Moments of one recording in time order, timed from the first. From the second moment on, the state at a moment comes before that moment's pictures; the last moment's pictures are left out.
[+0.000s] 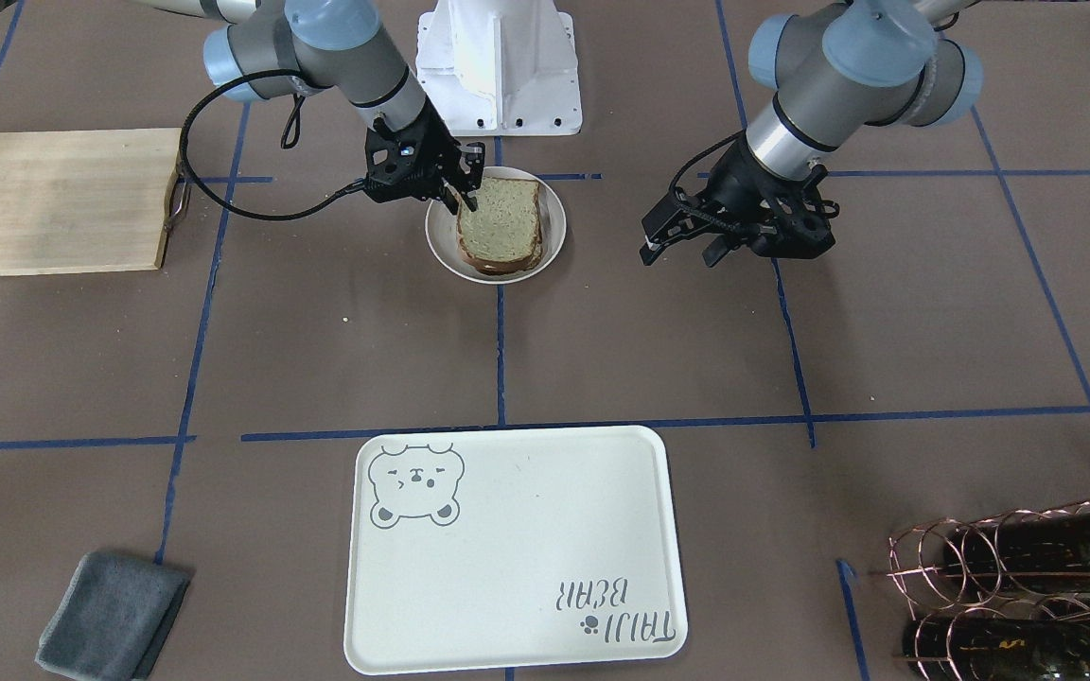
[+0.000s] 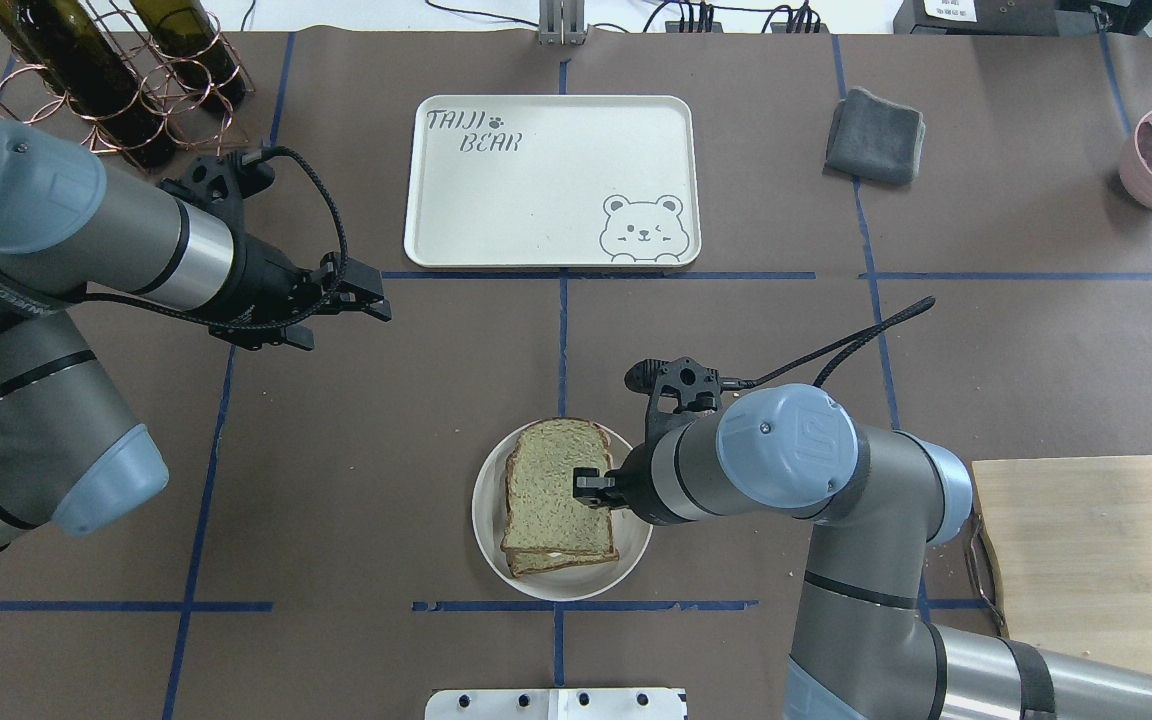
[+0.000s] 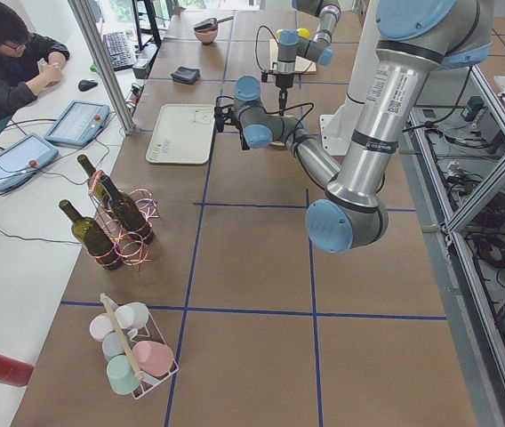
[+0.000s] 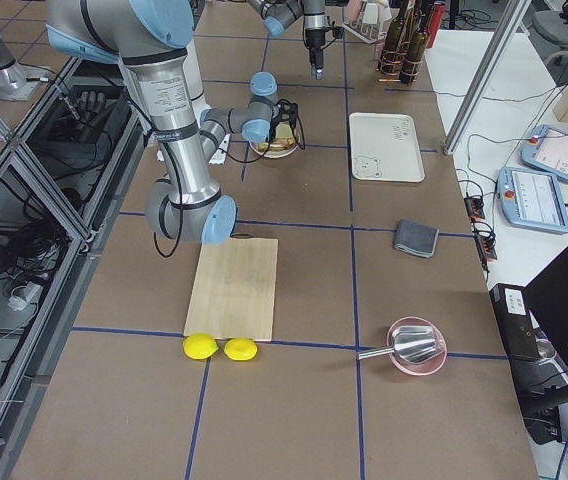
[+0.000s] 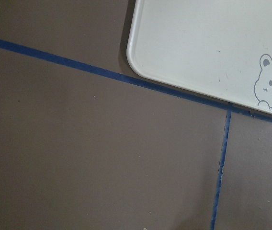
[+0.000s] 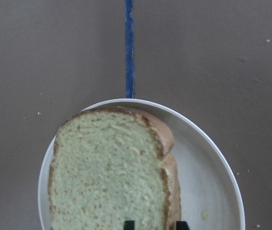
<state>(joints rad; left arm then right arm) -0.73 -1.93 -1.85 -2.04 -2.12 -1.44 0.35 -1.12 1.84 -1.17 1.82 1.46</state>
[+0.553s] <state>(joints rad) -0.60 -1.94 -1.84 -2.06 -2.05 -1.50 0.49 -1.12 1.93 -1.35 1.92 1.45</state>
